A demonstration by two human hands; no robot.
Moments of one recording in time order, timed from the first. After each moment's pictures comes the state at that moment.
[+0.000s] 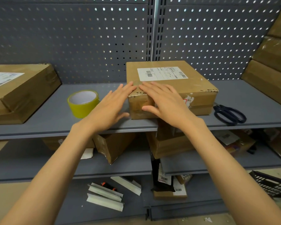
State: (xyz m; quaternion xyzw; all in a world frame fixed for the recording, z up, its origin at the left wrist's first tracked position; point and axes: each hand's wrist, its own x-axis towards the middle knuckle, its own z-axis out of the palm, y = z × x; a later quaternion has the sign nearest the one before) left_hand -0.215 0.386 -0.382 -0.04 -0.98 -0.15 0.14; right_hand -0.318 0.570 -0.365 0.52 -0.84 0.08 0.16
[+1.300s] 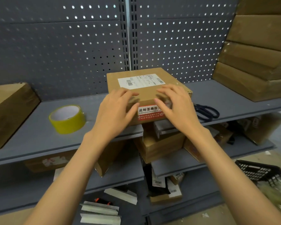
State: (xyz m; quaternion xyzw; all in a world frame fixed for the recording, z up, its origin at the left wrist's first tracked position) left_hand -0.232 0.449 -0.354 -0.04 -0.94 -0.11 0.32; right_hand -0.318 0.628 -0.369 0.33 -0.85 0.31 0.26
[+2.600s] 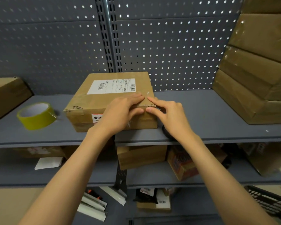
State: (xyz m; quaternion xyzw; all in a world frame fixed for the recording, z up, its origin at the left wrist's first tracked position) left_hand -0.327 0.558 -0.351 0.03 -0.97 -0.14 0.19; right_hand -0.414 0.711 -0.380 0.38 -0.80 0.46 0.05
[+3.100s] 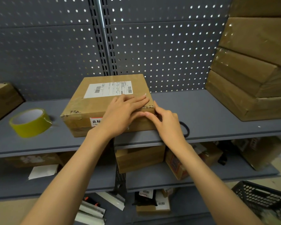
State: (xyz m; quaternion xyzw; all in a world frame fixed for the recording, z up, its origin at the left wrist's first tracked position) left_hand -0.330 0.554 -0.354 -0.03 -0.98 -0.03 0.18; right_hand -0.402 0.702 -0.402 0.32 -0.83 0.45 0.06
